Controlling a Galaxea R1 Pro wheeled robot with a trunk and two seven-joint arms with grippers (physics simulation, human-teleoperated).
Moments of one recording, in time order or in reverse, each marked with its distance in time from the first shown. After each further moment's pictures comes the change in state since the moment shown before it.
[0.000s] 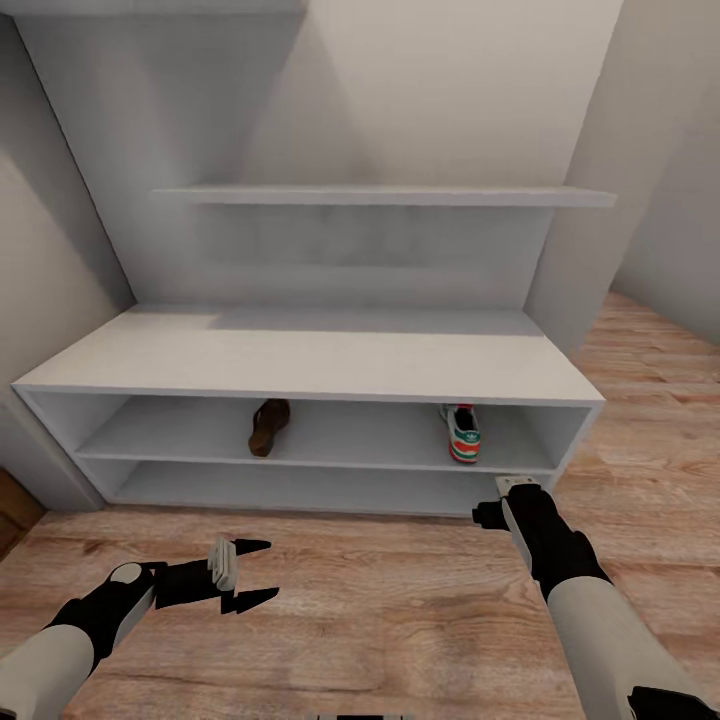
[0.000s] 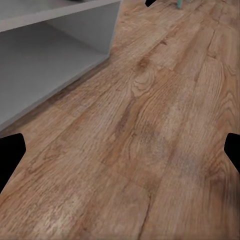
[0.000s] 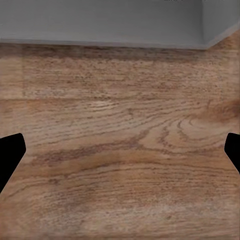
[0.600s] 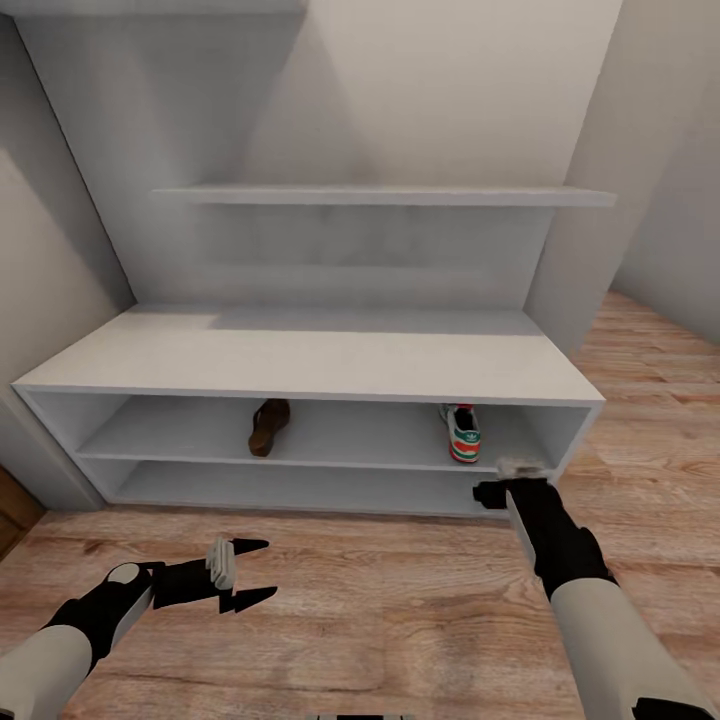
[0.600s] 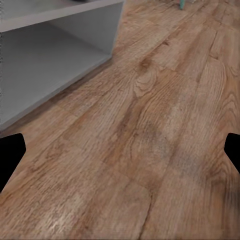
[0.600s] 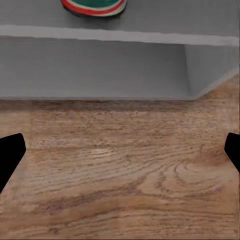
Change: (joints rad) left arm 0.000 0.005 0.006 0.002 0.002 0.004 0.002; right arm 0.014 0.000 -0.002 -0.098 -0.009 -0.106 0.002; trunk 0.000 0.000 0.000
